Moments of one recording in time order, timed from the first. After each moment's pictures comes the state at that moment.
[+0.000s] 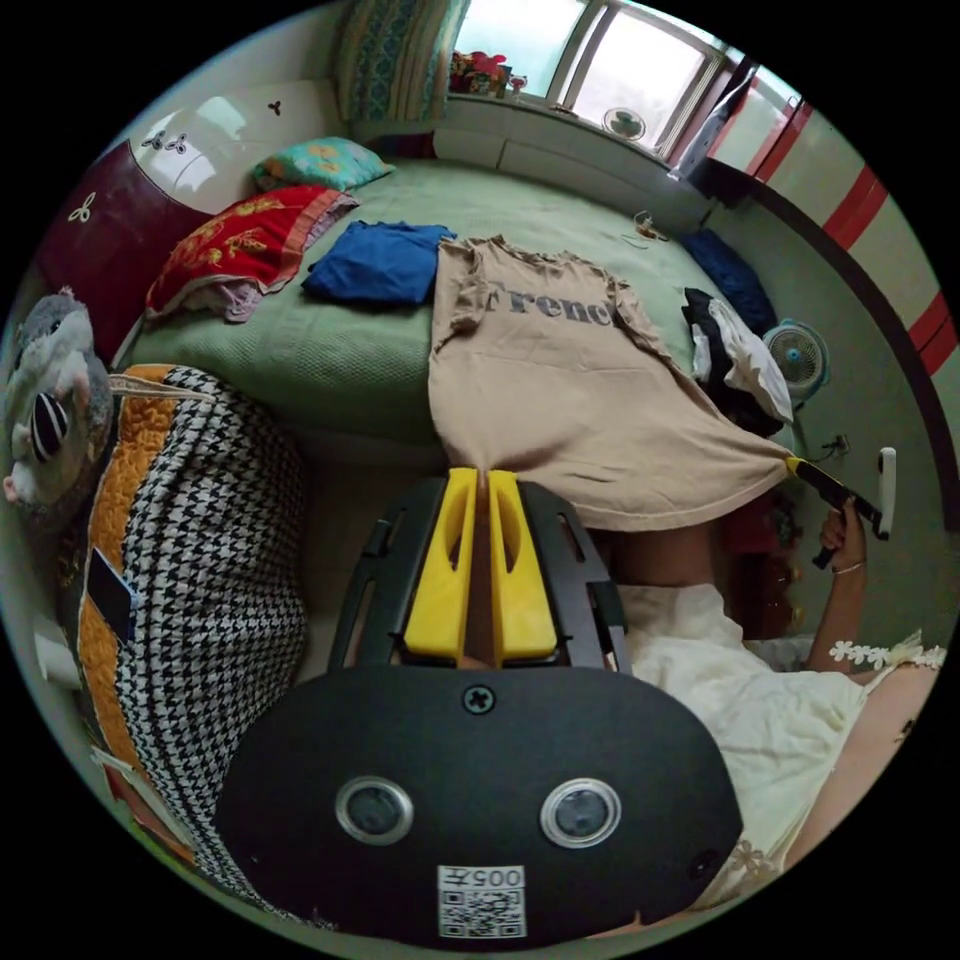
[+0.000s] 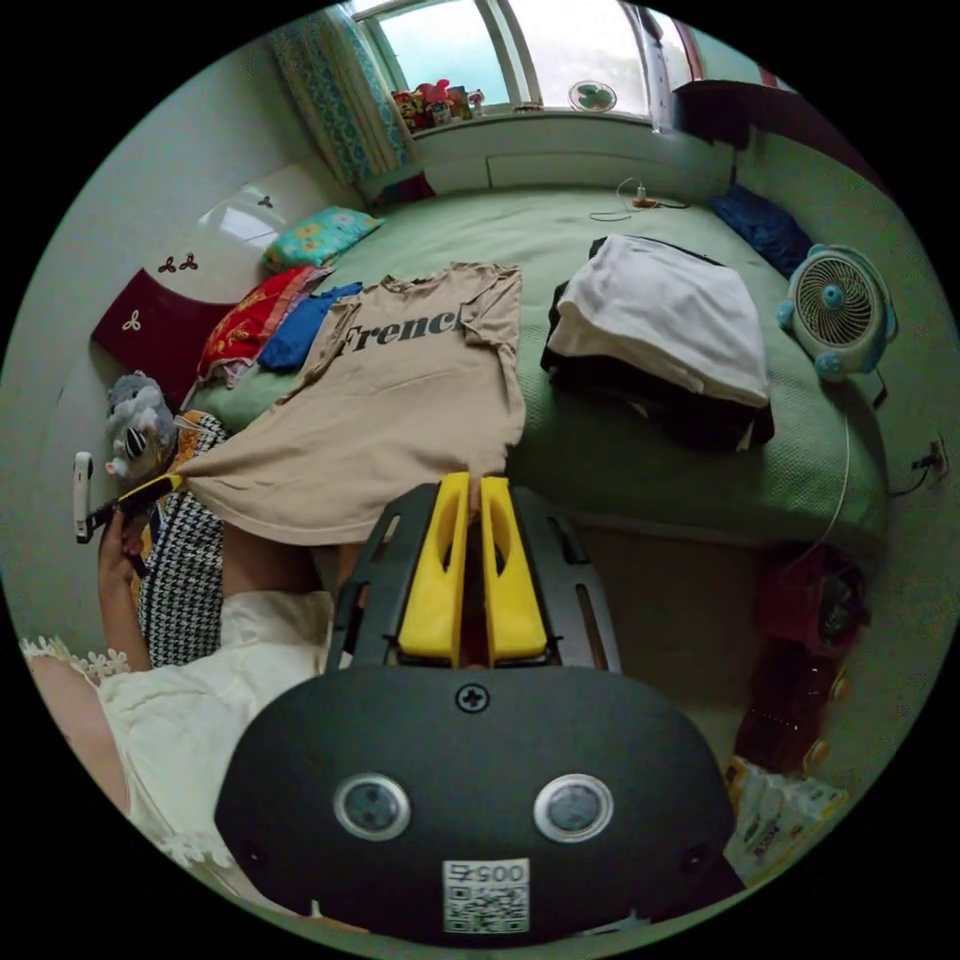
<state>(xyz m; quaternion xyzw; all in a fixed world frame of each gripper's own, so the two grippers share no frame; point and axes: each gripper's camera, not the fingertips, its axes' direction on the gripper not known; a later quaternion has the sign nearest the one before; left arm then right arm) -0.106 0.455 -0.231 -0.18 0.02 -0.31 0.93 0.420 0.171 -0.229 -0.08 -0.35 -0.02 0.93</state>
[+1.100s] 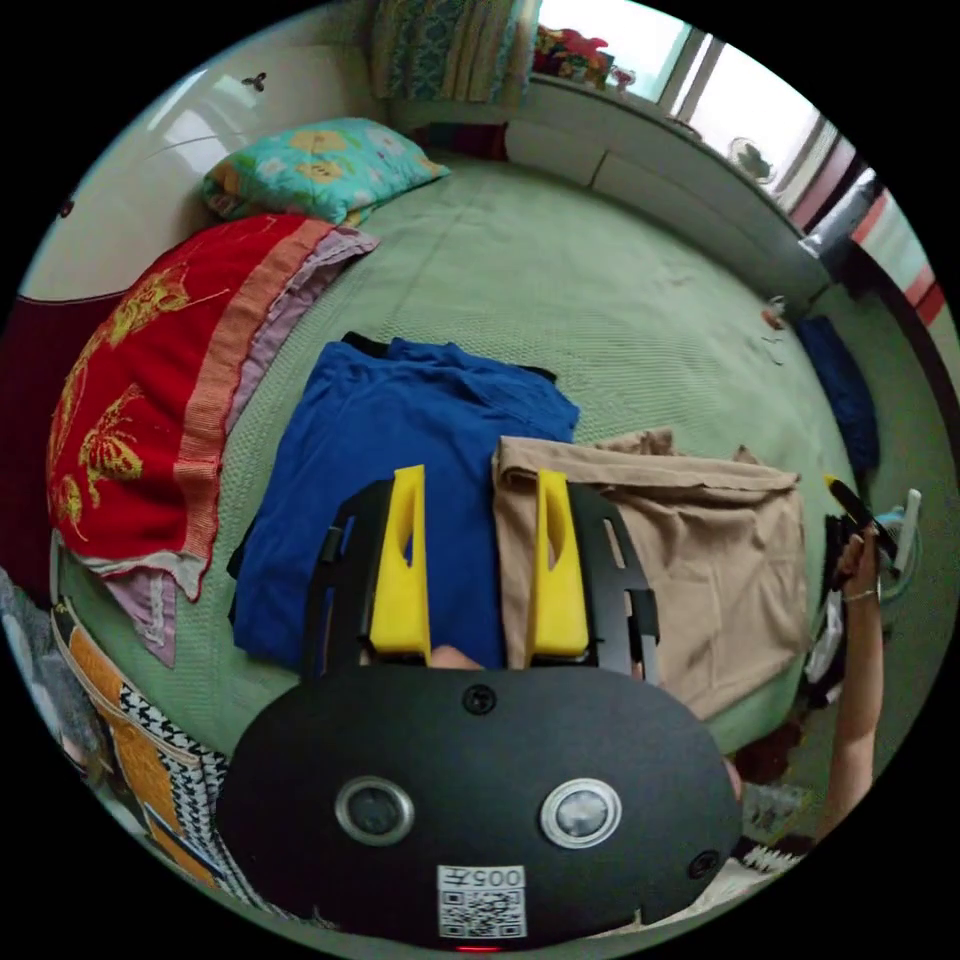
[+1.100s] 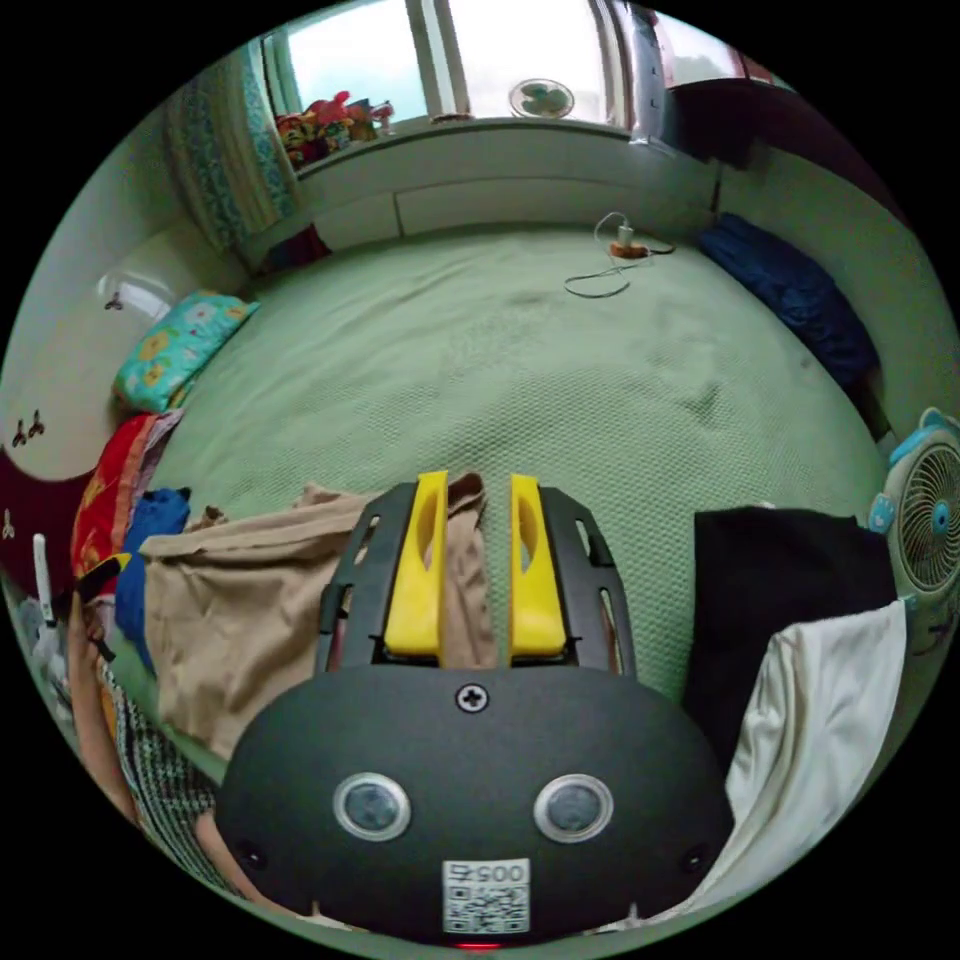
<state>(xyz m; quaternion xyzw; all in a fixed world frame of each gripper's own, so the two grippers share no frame) -0.421 0.282 0.146 -0.18 -0.01 -0.33 0.93 0.210 -0.214 0.106 -0.04 -0.28 0.05 0.96</state>
